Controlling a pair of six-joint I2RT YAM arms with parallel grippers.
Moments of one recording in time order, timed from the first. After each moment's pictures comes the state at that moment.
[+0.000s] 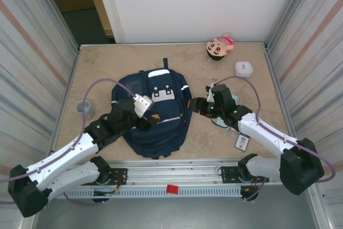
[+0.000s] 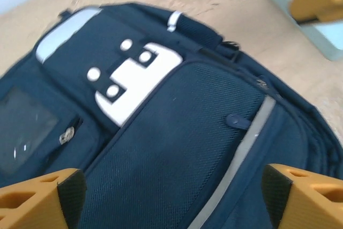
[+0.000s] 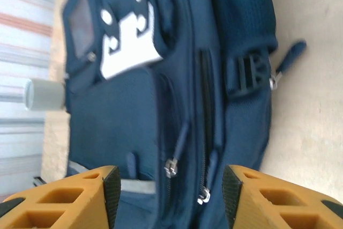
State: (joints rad) left arm -0.78 0.88 0.65 -0.36 -0.13 -0.01; right arm 0.55 1.19 0.68 -0.21 -0.29 0.83
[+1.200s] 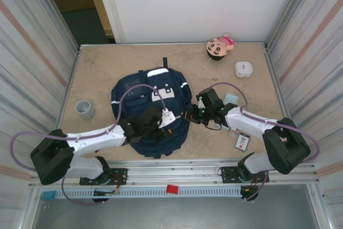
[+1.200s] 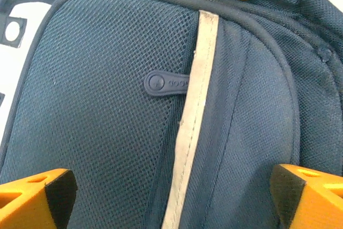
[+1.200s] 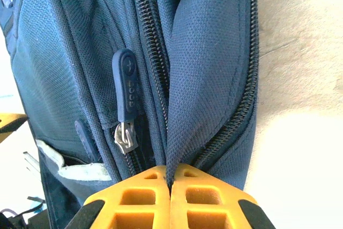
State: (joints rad) left arm -0.95 1.30 0.64 -0.15 -0.20 0.30; right arm 0.61 1.40 0.71 -0.21 -0.36 0.91
